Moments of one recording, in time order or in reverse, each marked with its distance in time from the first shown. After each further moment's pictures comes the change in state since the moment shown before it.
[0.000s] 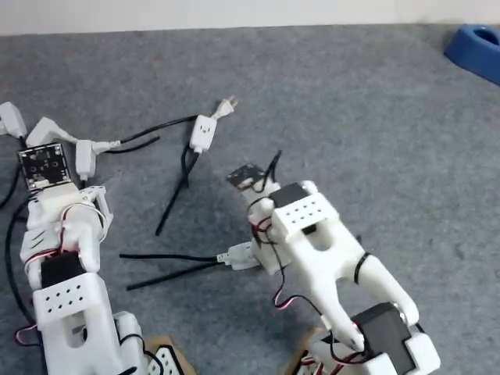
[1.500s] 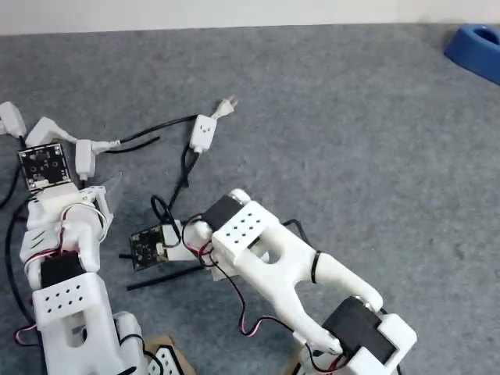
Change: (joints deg) left arm 0.0 0.2 0.0 0.0 0.0; right arm -21.3 5.9 -12.4 -4.7 49.1
